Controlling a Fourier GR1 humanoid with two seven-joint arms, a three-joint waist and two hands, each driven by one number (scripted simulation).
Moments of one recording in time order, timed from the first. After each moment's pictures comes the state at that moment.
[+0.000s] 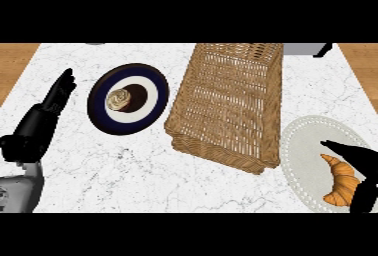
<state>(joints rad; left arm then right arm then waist) -0.19 0.32 0.06 -1.58 -0.09 -0.07 0.00 -0.10 -0.63 0.11 -1.28 0.76 0.57 0.10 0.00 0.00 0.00</state>
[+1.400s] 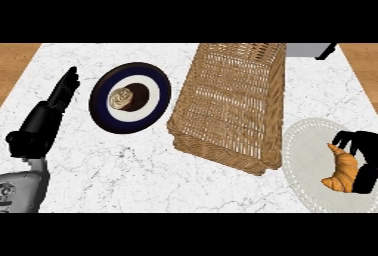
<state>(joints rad) -0.22 0.27 0.10 -1.55 -0.15 -0.11 -0.02 -0.26 -0.59 -0.02 -0.92 0.96 0.27 -0.11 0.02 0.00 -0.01</state>
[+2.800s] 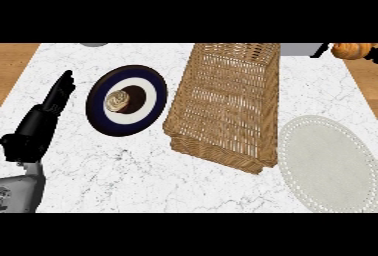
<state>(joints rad) -0.19 0.27 0.12 -1.56 -0.15 -0.12 -0.01 -0.79 -0.55 -0.36 -1.22 0.47 0.26 -0.01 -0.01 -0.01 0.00</state>
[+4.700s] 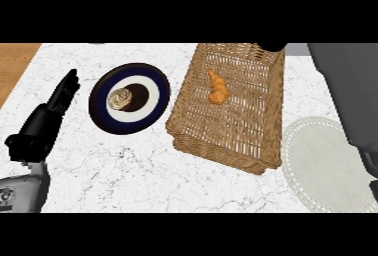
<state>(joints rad) -0.20 0.24 0.12 -1.59 -0.17 -0.13 0.01 -1.17 -0.35 0.05 -1.05 0.60 0.55 0.57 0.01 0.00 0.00</state>
